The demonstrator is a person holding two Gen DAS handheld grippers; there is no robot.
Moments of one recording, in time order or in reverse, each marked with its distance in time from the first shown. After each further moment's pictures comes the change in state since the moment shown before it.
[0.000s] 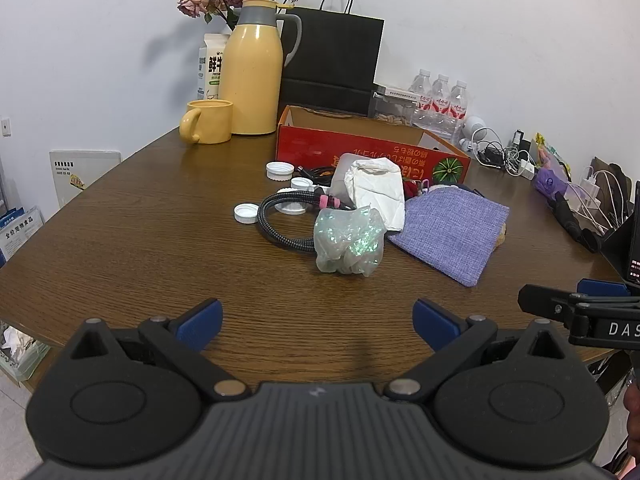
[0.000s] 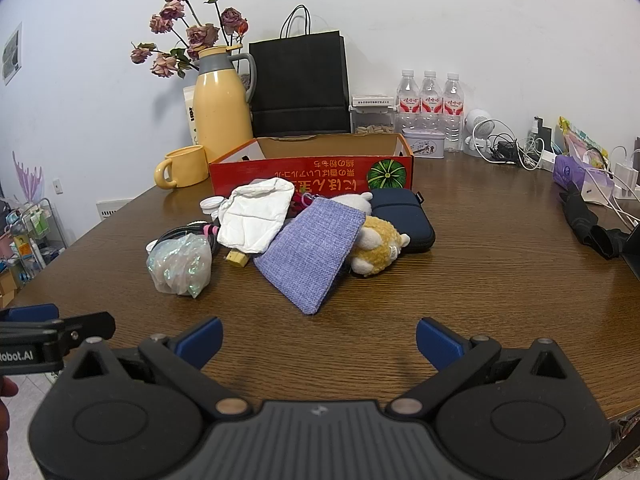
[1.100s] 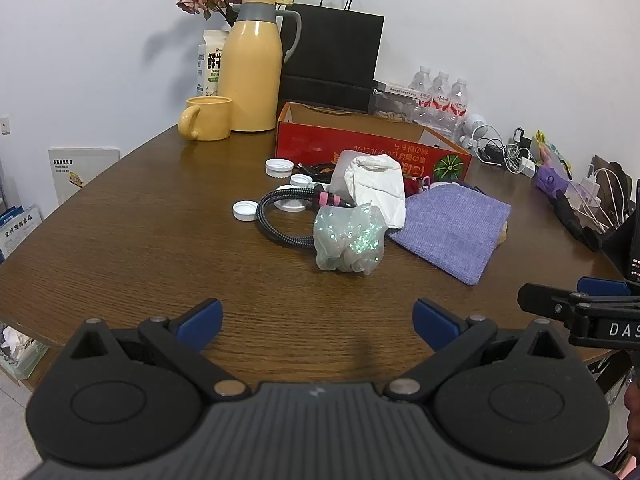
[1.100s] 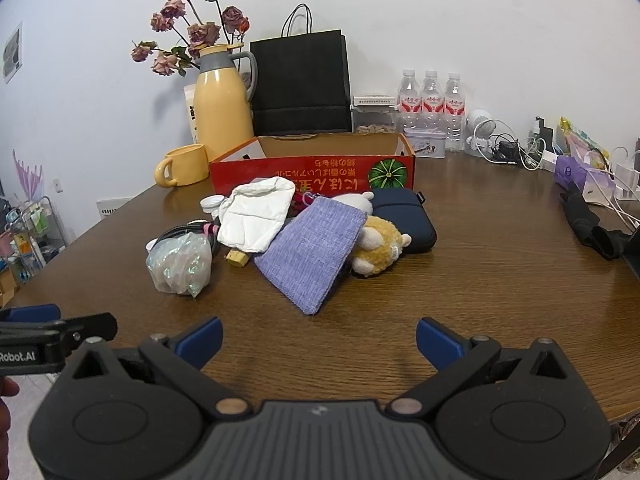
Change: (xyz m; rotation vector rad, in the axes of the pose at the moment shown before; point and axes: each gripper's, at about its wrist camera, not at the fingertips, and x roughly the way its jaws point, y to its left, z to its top) left arm 0.004 0.001 0.001 -0.001 0.011 -0.003; right arm 0.001 0.000 0.001 -0.007 0.003 -0.003
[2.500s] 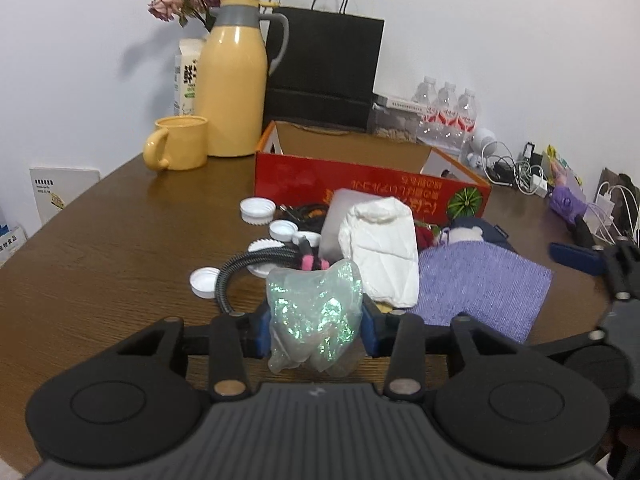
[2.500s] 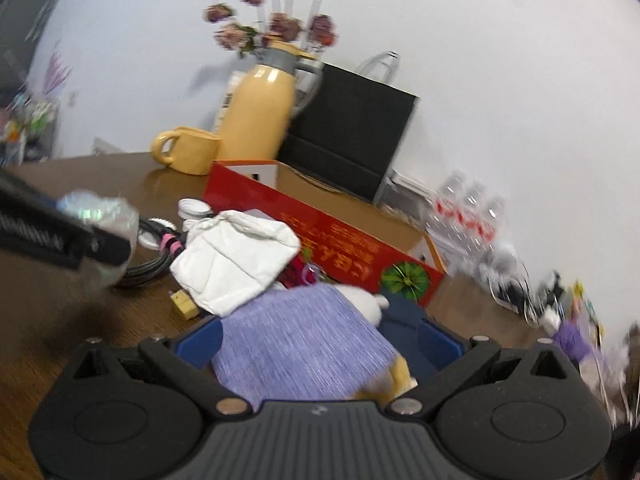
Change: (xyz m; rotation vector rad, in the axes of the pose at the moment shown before) left arm 0.080 -0.010 0.059 0.003 -0.029 -0.006; right arm 0.103 0.038 0.031 -0.498 -0.170 -0.127
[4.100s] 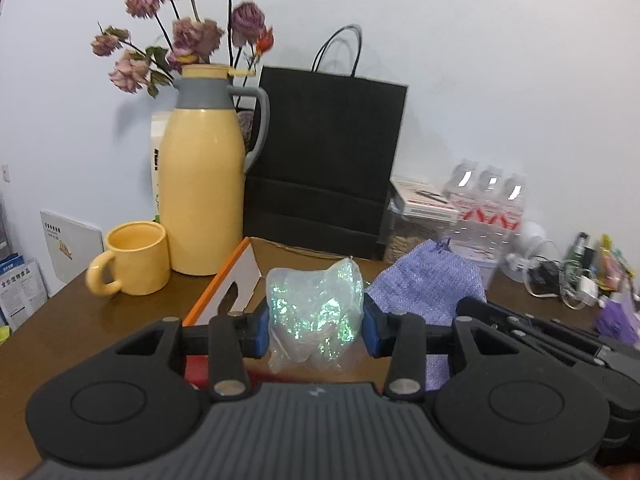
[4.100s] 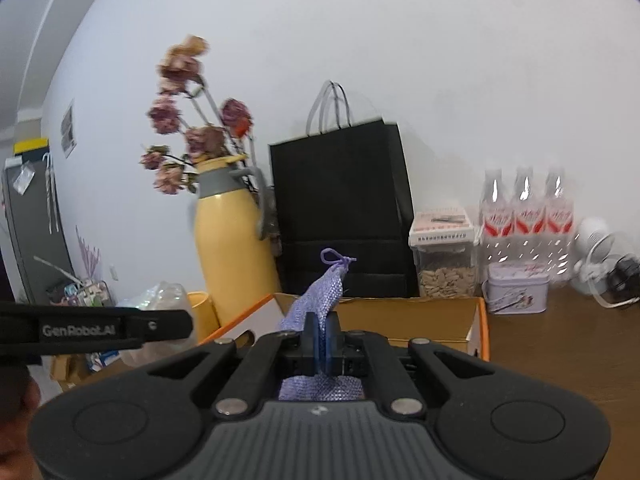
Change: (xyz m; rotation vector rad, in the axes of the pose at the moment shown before) left arm 0.136 -0.085 0.177 -0.080 -0.092 0.160; right arm 0.151 -0.180 0.085 0.521 -0.148 0.367
